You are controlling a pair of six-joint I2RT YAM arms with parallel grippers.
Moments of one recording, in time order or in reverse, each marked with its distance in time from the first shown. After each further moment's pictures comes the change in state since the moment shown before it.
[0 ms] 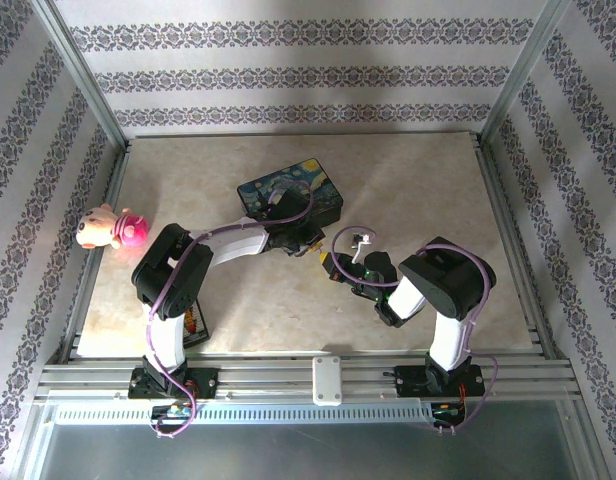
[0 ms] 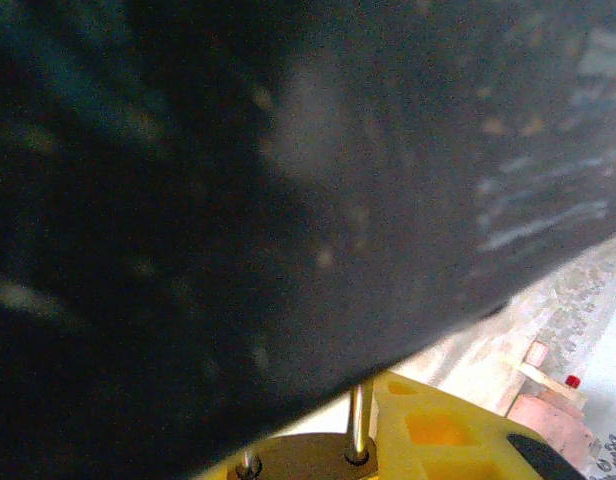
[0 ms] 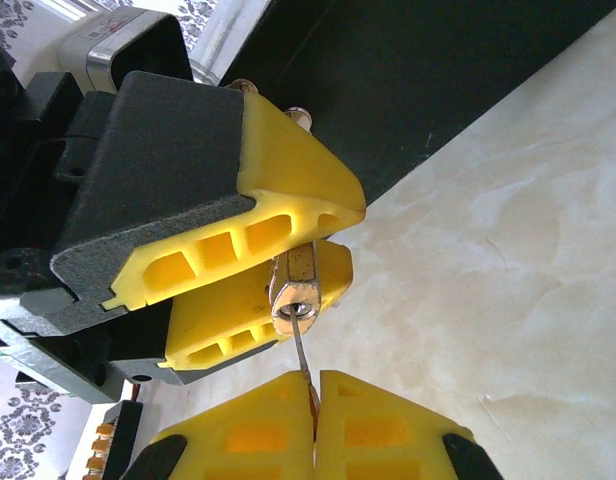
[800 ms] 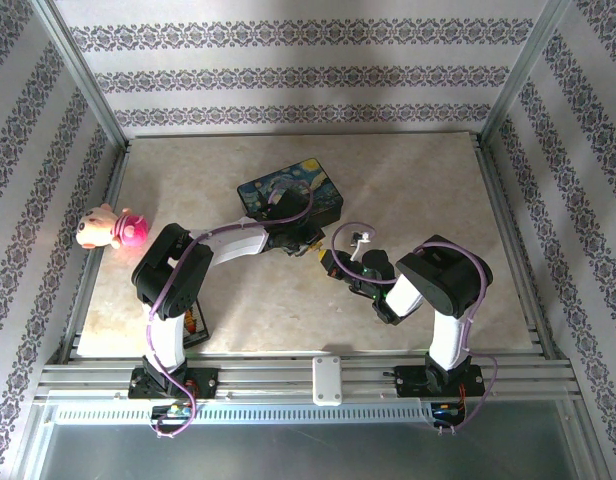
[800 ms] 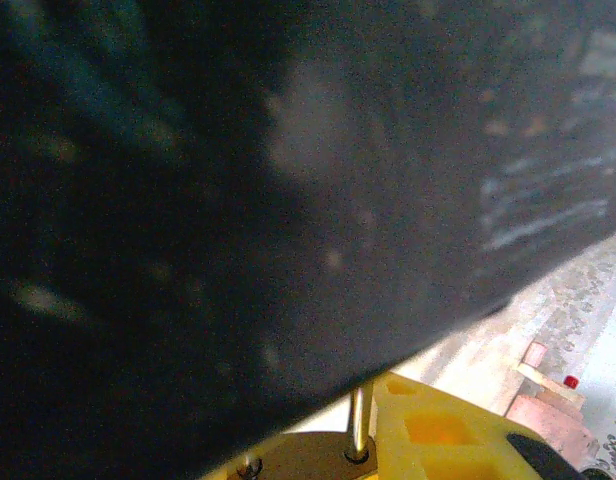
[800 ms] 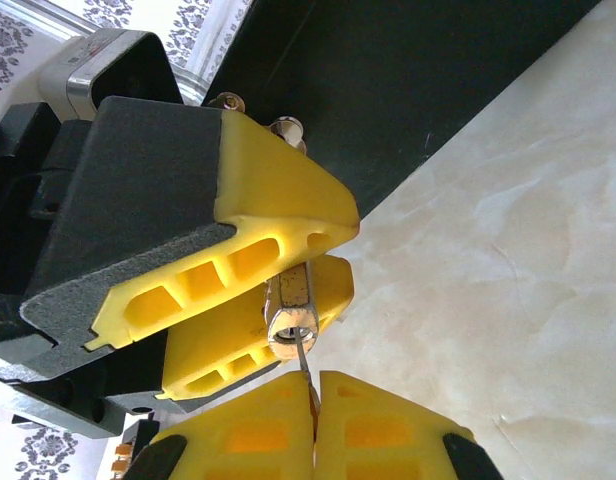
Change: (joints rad) left arm 0.001 0.001 0.000 0.005 0.002 0.001; right arm 0.001 0.021 0.030 -0.004 0.005 0.075
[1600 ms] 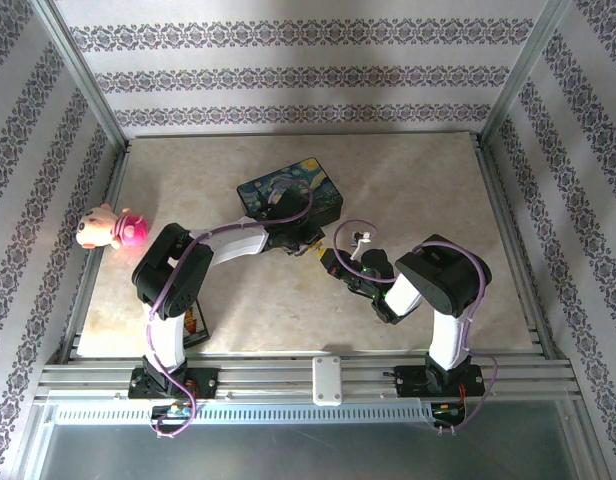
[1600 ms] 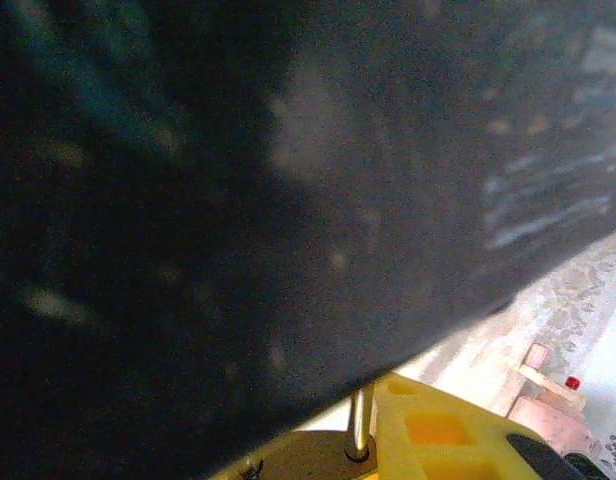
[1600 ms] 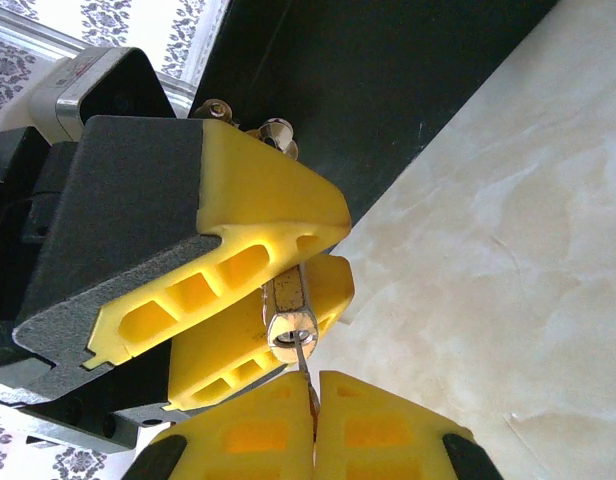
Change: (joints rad) left arm 0.002 0.002 0.000 0.004 -0.001 0.008; right arm -0.001 0.008 0.008 0.000 0.003 0.078
